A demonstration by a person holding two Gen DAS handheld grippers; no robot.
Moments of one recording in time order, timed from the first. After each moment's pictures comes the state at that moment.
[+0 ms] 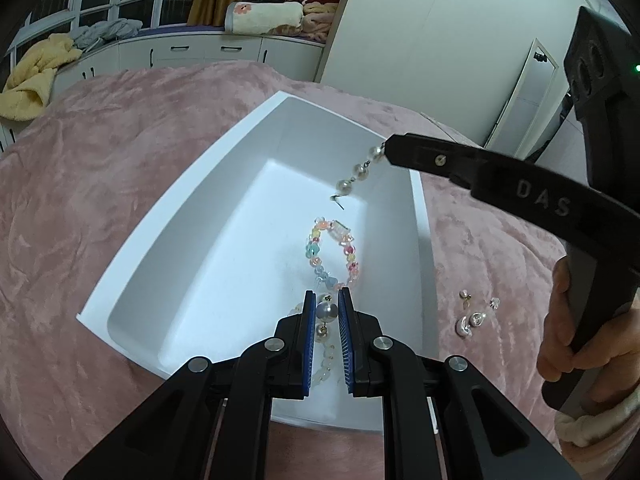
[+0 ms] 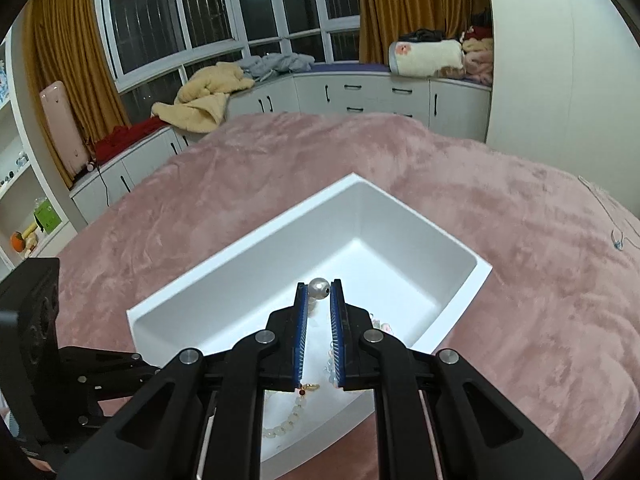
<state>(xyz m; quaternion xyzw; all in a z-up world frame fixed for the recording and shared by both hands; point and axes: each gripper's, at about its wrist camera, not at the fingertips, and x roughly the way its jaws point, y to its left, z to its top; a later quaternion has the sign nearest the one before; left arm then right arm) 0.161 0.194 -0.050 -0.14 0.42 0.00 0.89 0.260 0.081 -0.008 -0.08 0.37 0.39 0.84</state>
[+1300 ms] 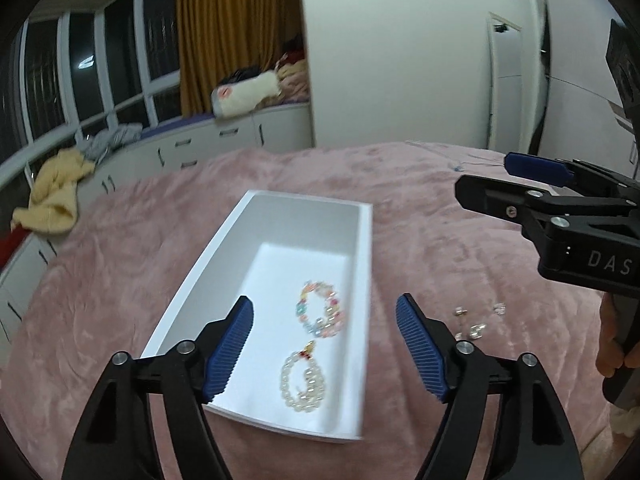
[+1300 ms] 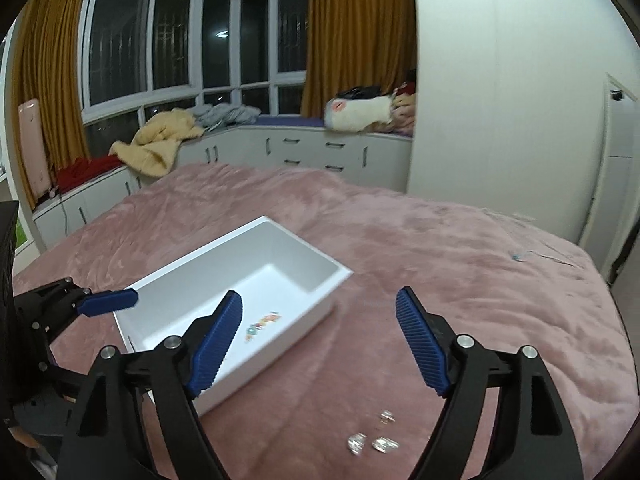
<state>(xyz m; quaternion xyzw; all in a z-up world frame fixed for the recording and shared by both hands) 0.132 0.096 0.026 0.03 0.33 0.04 0.94 0.201 -0.065 0.056 -0.07 0.26 0.29 0.92</state>
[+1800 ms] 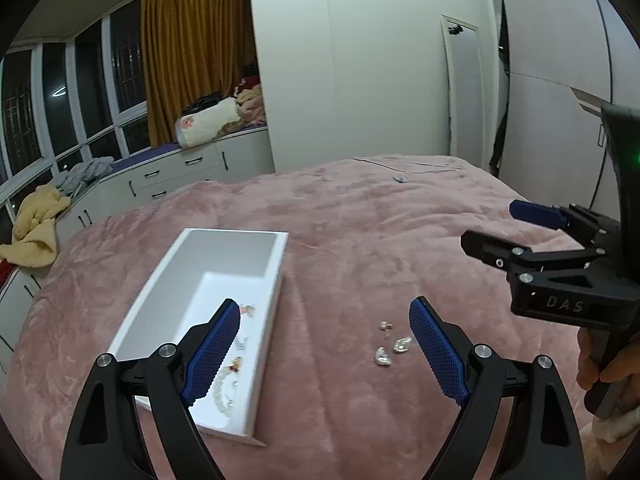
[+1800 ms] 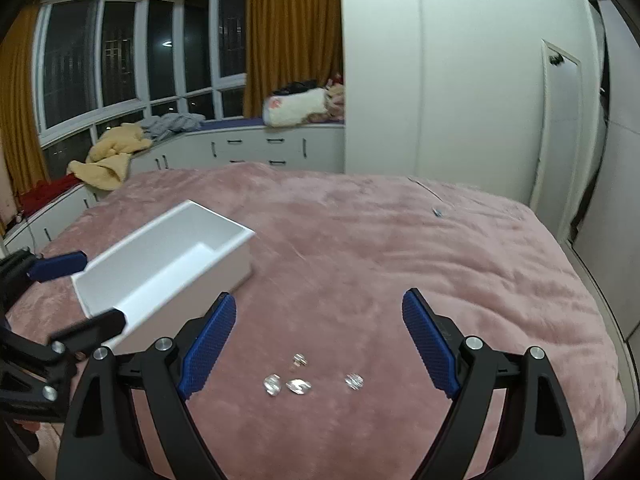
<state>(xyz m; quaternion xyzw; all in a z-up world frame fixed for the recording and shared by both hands) 0.123 0.002 0.041 0.05 0.31 -0.01 0.95 0.192 -0.175 0.025 -0.05 0.28 0.20 0.94</state>
